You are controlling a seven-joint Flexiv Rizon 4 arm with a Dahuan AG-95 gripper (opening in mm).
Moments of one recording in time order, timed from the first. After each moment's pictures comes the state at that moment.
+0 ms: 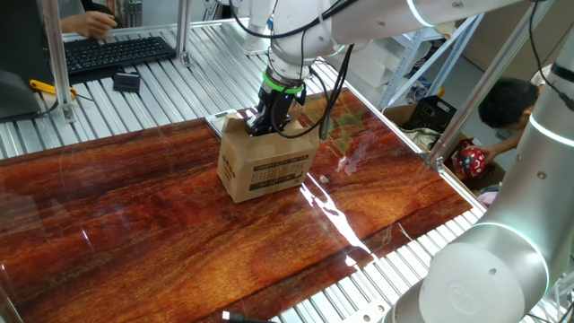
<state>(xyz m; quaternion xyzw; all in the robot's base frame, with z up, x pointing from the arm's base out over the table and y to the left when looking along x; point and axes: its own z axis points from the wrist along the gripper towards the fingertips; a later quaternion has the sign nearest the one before) 0.536 -0.018 0.110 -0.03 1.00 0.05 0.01</state>
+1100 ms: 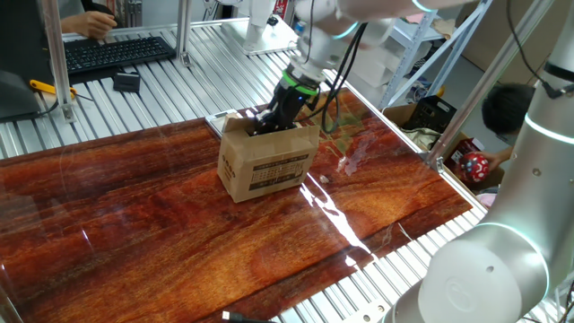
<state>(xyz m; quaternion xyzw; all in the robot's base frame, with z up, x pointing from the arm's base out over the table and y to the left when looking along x) 0.535 -0.019 0.108 0.04 0.97 0.23 -0.01</state>
